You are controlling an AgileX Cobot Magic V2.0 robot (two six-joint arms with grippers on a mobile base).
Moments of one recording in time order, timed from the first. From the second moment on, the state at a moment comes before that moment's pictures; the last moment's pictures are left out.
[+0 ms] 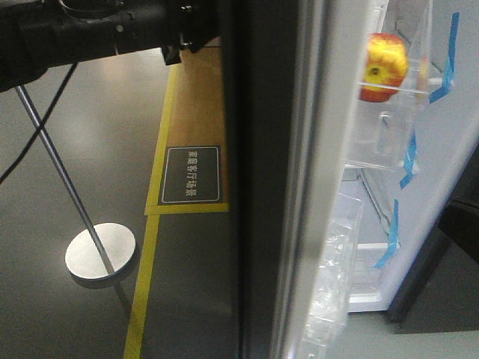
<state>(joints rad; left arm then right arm) -0.32 1.74 -1.63 -1.69 0.92 0.68 -0.04 0.47 -0.66 1.09 0.79 -0.91</state>
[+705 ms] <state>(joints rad) -0.15 1.74 -1.63 -1.67 1.01 0.77 -0.04 0.47 -0.66 1.09 0.58 -0.96</state>
